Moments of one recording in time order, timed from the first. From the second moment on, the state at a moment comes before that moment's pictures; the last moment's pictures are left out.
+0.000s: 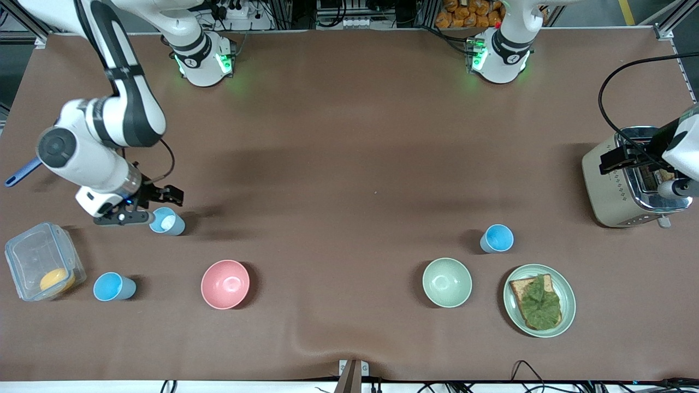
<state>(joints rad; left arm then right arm) -0.04 0.14 0.04 -1.52 0.04 1.58 -0.04 0.09 0.23 -0.04 -2.09 0.02 2.29 -0.04</state>
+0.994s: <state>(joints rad) -0.06 0.43 0.02 -1.65 -0.04 2.02 -0.08 0.08 0.39 -0.05 -2.07 -0.06 2.44 -0.10</state>
